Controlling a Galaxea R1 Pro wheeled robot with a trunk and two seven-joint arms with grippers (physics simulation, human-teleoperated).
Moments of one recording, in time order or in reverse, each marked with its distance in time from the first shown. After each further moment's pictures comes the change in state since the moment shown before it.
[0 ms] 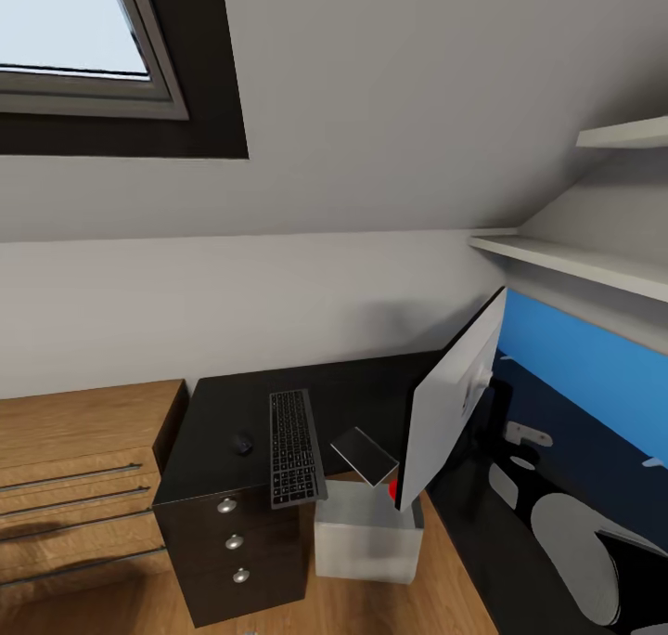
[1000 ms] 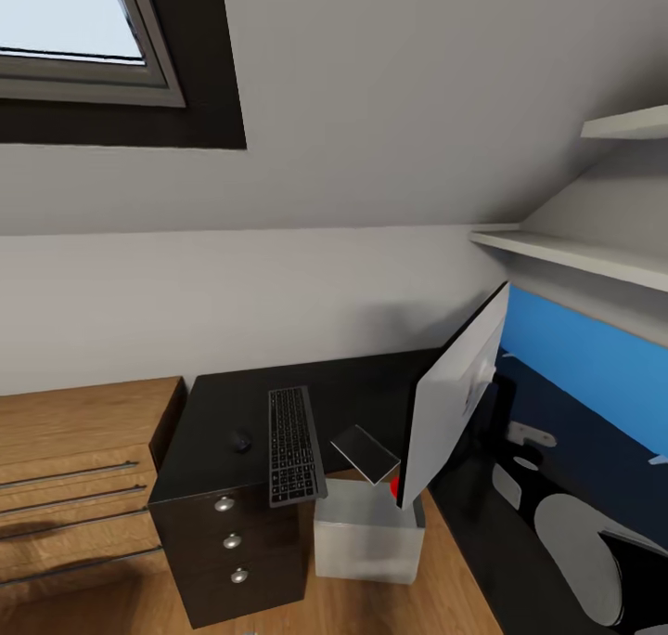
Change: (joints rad) left arm 0.000 -0.001 0.000 0.001 -0.001 -0.001 0.001; right arm 0.001 -0.010 0.000 0.000 0.001 -0.003 0.001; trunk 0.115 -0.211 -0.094
